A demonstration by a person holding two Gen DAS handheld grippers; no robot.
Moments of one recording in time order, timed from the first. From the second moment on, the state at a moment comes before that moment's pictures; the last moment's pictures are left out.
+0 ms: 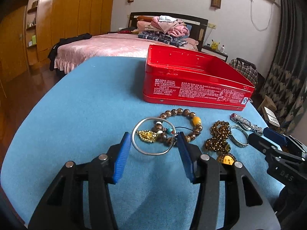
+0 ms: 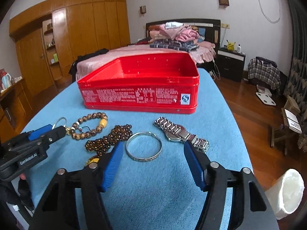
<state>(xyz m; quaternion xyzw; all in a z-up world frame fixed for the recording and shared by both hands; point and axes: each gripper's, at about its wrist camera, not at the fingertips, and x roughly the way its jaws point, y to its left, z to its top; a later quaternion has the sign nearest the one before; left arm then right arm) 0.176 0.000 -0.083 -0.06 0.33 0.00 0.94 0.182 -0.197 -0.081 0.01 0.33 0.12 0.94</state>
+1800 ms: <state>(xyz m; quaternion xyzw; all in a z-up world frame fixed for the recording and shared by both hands) 0.216 -0.009 -0.030 -0.06 0.27 -0.01 0.96 0.219 -0.199 -0.022 0.03 0.28 0.12 0.95</state>
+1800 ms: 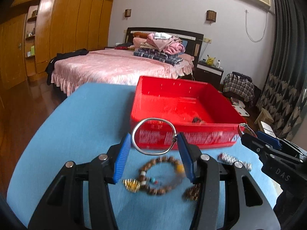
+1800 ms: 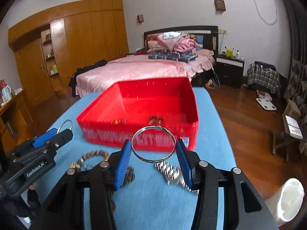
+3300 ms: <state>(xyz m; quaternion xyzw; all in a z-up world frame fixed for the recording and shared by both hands) 0.188 0.026 -0.026 -0.04 0.25 0.01 0.97 0.195 -0.212 -0.044 0.05 0.26 0.09 0.96</state>
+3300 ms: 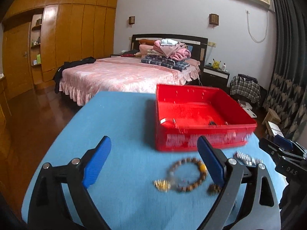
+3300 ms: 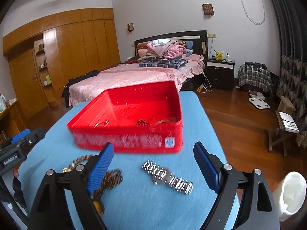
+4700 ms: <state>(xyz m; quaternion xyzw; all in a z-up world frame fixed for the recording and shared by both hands) 0.217 0.024 -0.094 -0.03 0.40 -0.03 0.92 0.162 -0.217 -0.073 0.06 0.28 0.08 0.95</state>
